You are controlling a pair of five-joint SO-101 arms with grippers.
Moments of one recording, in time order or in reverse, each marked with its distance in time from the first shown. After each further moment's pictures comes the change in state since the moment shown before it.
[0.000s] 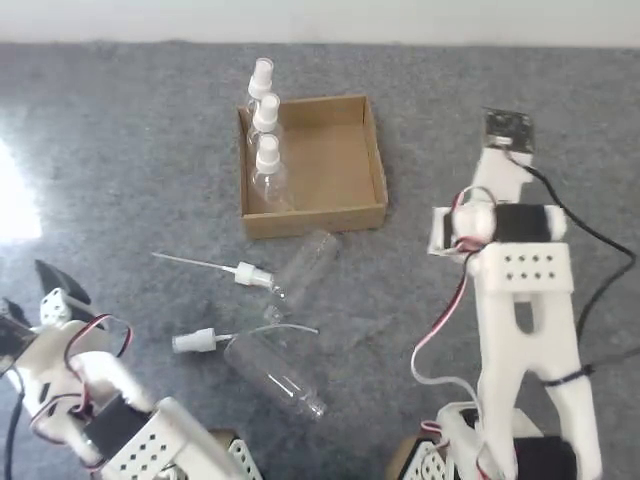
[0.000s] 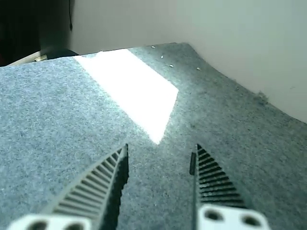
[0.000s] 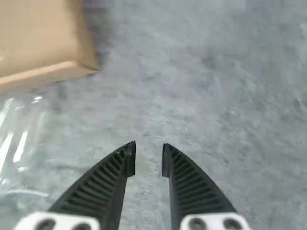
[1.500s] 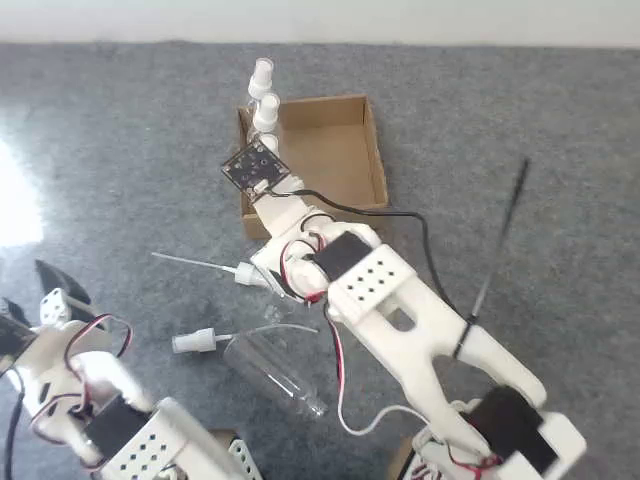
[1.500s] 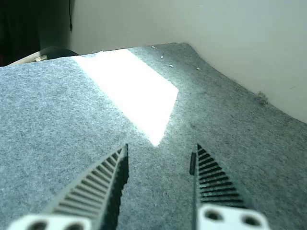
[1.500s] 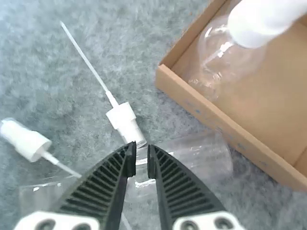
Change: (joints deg) left arm 0.0 0.0 0.0 0.0 0.0; right arm -38.2 18.5 0.0 -29.7 12.2
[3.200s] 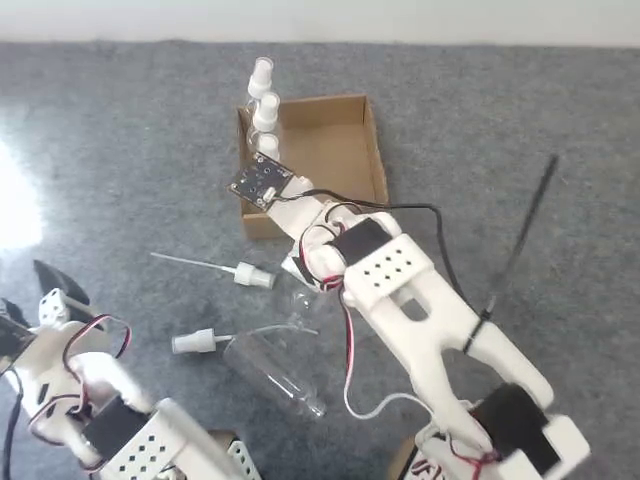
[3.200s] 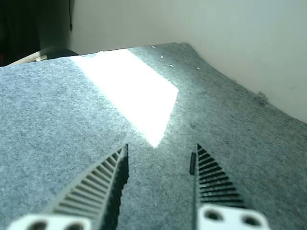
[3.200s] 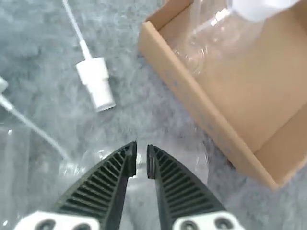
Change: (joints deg) left arm 0.0 0.0 0.0 0.0 0.0; right arm 5.6 0.9 -0.1 5.1 17.4
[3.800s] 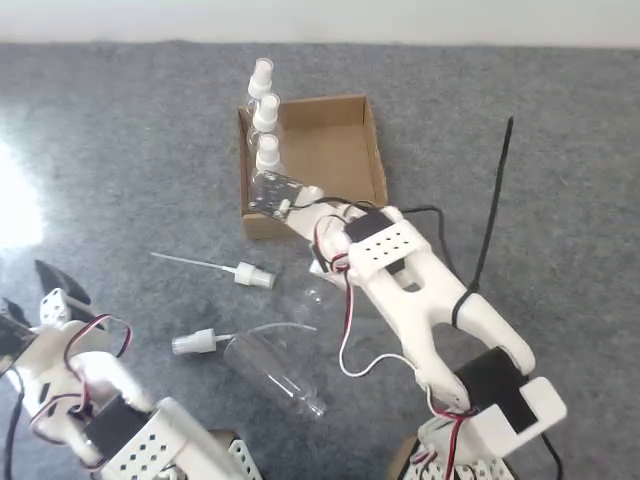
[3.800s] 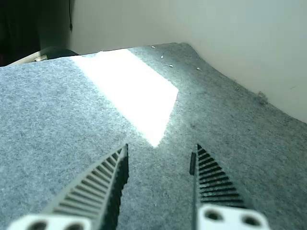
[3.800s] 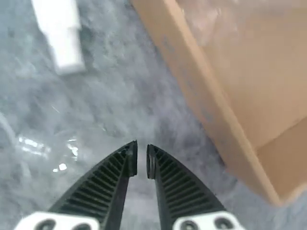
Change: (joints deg) left arm 0.0 0.0 0.0 0.0 0.0; right arm 6.8 8.9 3.0 -3.9 14.5
